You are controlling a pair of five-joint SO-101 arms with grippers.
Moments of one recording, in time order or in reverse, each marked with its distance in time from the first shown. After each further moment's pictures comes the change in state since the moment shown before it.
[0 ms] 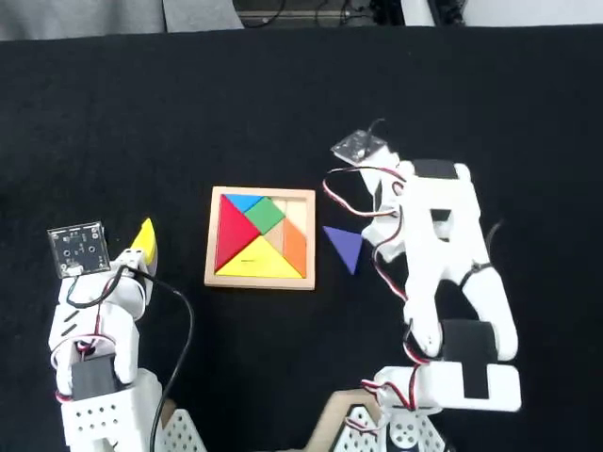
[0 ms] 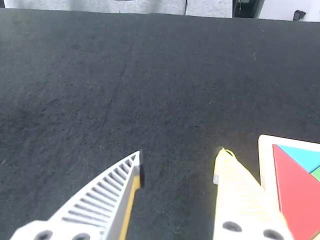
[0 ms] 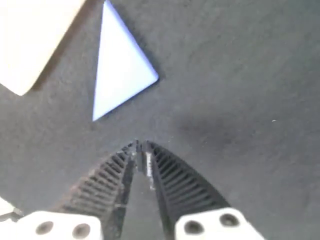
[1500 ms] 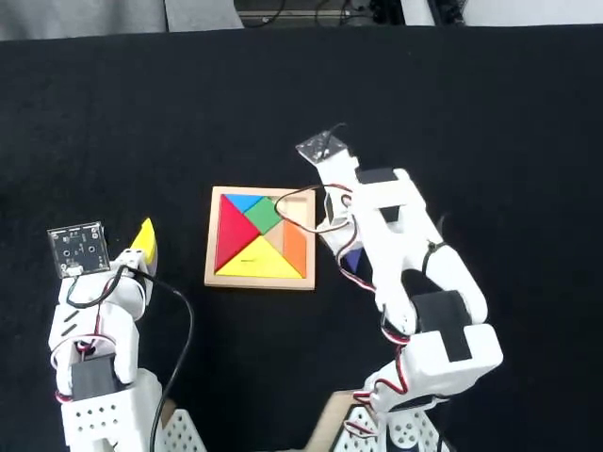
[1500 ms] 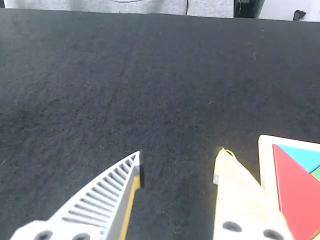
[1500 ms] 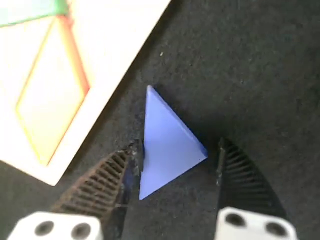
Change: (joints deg) left arm 0.0 0.0 0.0 0.0 0.0; right arm -11.9 9.4 1.2 -13.0 -17.8
